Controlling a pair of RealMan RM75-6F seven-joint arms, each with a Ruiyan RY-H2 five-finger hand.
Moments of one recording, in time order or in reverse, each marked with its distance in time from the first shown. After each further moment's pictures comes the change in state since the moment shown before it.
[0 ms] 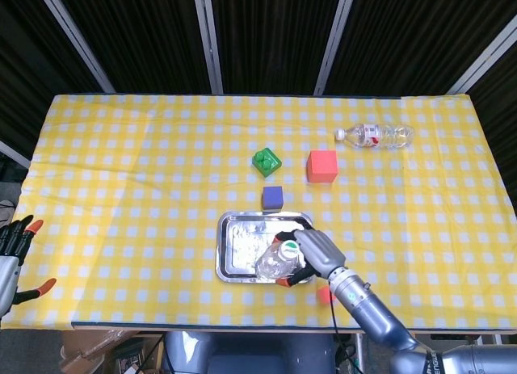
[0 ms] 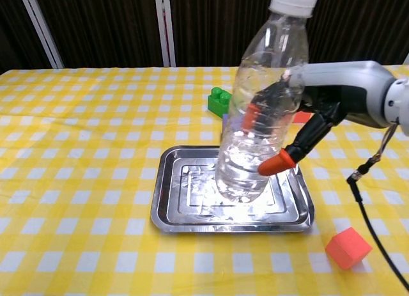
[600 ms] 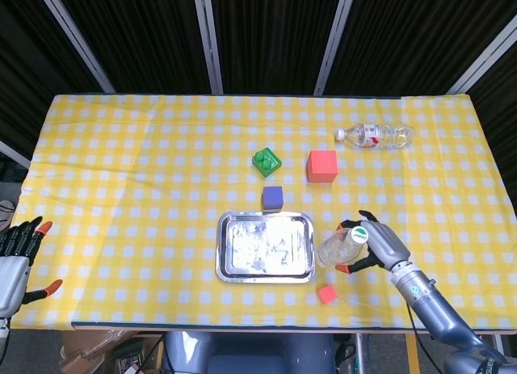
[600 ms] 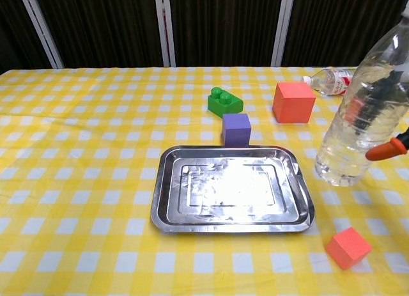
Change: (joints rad) left arm -0.009 -0.026 0.000 -0.007 -0.007 -0.021 0.067; right arm -0.174 0.183 -0.062 0.177 -0.303 -0.101 0.346
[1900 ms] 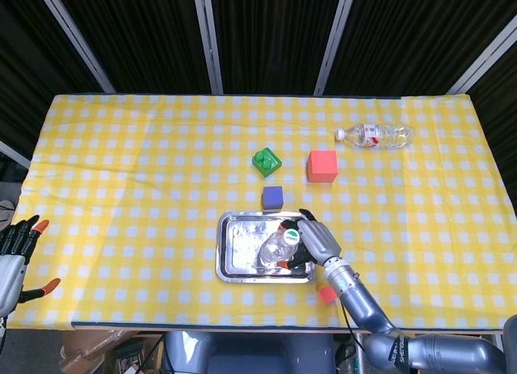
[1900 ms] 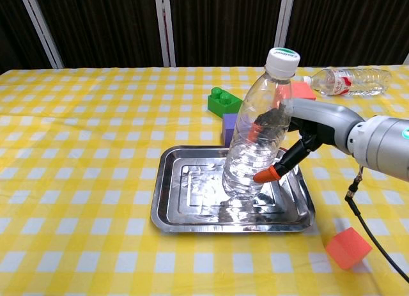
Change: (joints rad) left arm -0.002 0.016 -0.002 0.008 -0.001 -0.002 -0.055; right arm 0.121 -0.466 0.076 0.186 0.199 0.106 -0.290
